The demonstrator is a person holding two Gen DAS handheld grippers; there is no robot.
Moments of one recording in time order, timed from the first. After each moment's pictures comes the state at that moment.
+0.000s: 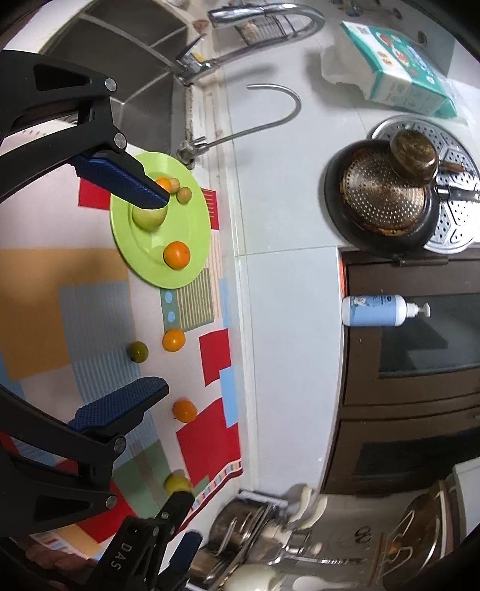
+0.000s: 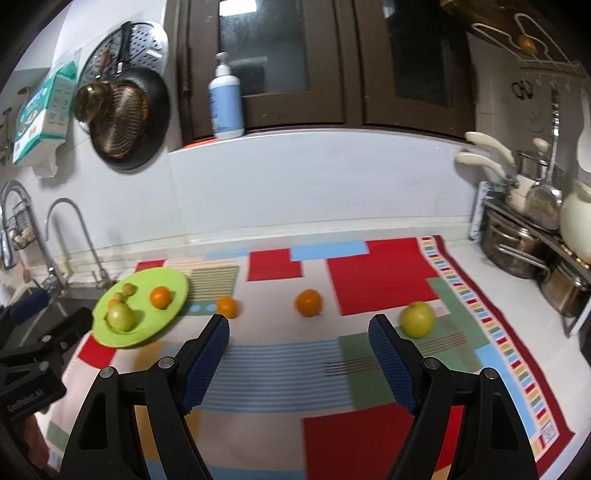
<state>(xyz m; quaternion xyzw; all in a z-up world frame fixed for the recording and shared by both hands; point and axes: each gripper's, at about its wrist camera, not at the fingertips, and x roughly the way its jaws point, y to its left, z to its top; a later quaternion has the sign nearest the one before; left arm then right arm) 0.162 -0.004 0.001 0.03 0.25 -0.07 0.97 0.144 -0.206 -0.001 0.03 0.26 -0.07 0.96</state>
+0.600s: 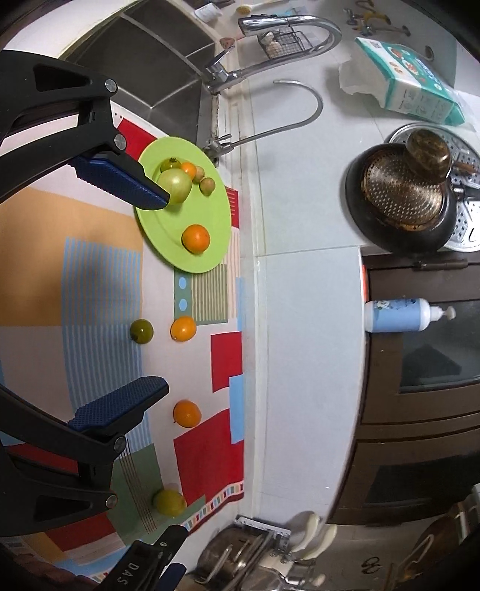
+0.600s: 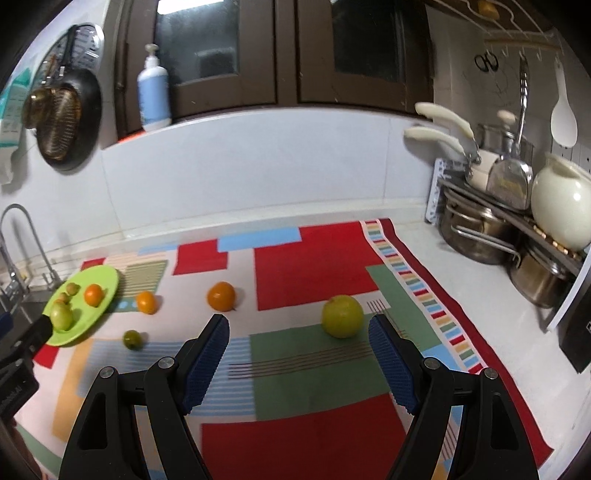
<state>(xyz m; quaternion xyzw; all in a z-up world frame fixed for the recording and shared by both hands) 0.178 -0.066 -0.025 0.02 0.27 0.00 0.96 0.163 -0.290 -0.025 0.04 0.29 -0.12 0.95</state>
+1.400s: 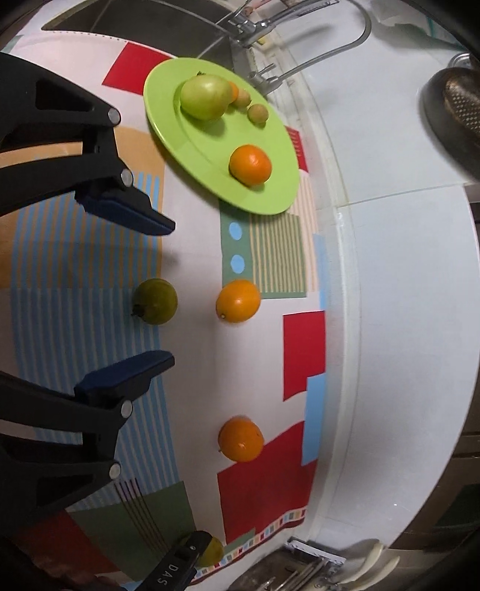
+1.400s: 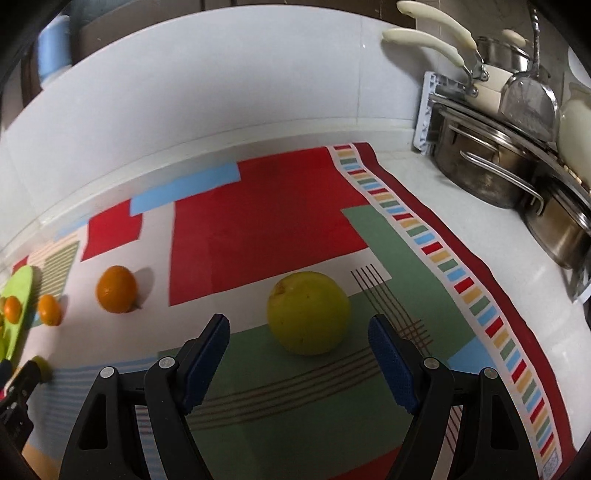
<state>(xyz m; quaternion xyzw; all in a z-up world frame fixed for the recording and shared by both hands) 0.278 -0.096 -0.108 0.04 0.41 -0.02 0.91 0.256 -0.347 -0.108 0.08 0.39 -0.19 0.90</state>
